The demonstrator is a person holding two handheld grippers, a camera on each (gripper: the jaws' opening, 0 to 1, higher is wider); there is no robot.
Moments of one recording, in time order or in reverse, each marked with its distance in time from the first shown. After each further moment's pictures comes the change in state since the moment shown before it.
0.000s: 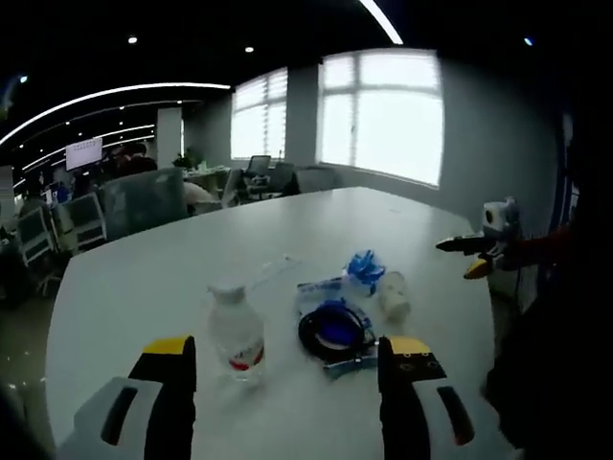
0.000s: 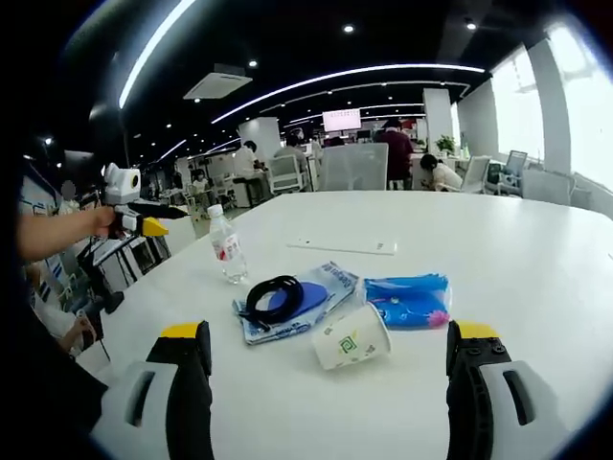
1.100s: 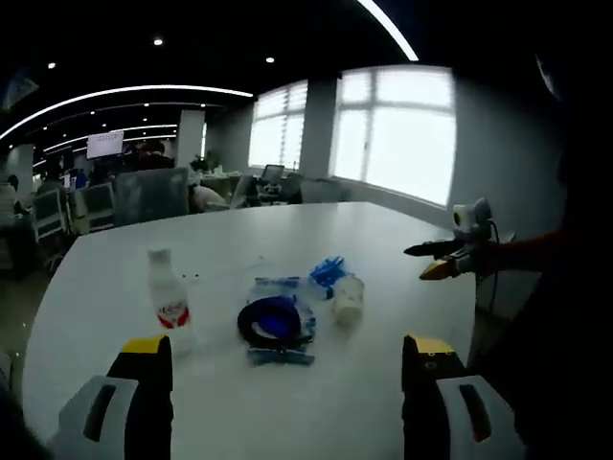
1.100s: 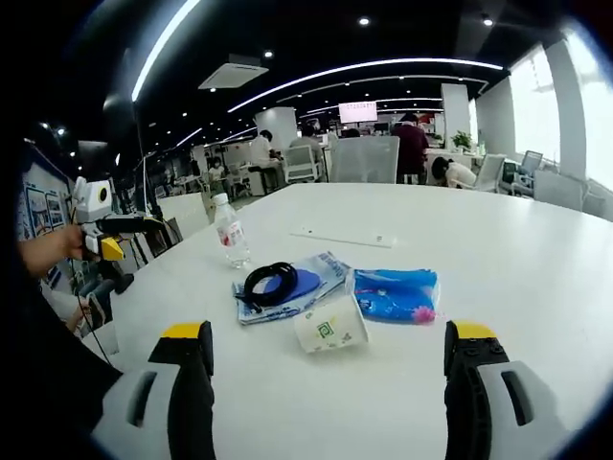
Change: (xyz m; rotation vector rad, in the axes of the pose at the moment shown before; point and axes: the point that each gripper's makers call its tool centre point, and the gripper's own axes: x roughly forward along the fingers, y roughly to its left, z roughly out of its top) left arm -0.024 -0.123 -0.014 -0.085 -0.033 0.053; right arm -0.018 -0.022 -0.006 -0.040 0.042 0.077
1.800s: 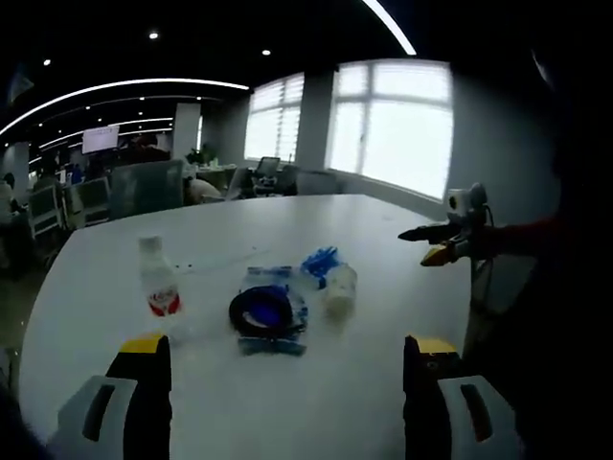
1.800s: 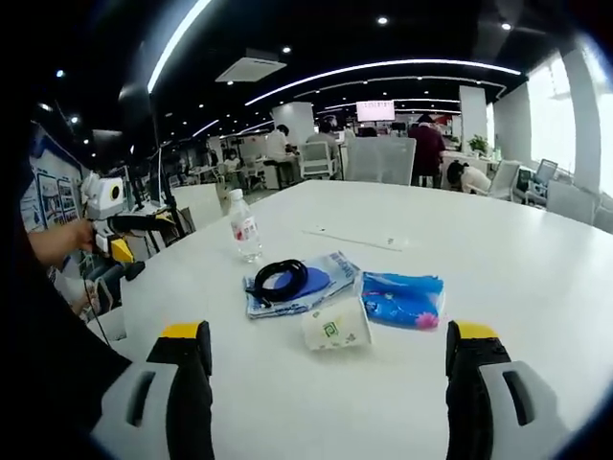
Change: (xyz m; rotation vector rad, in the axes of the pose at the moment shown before) left arm -0.001 -0.006 -0.011 -0.004 0.012 -0.009; right arm -0.005 0.005 0.009 -0.069 0.031 0.066
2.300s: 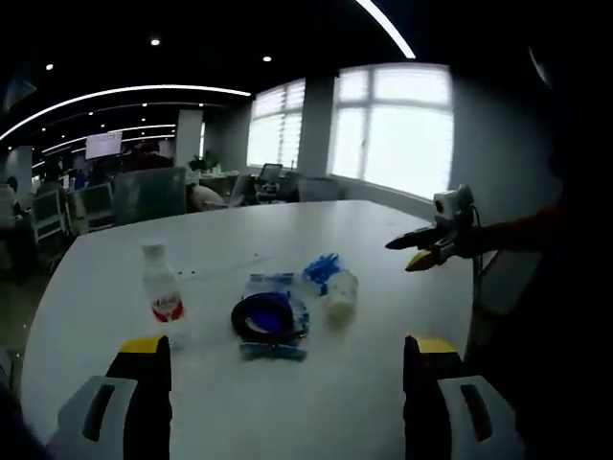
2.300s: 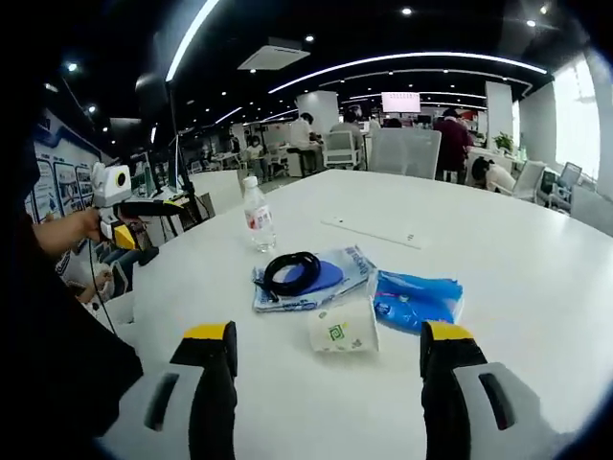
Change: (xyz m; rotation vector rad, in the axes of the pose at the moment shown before) left arm -0.004 0.003 0.007 0.003 -0.025 0.016; right arm 0.025 -0.004 -0.002 -0.029 0.039 0.110
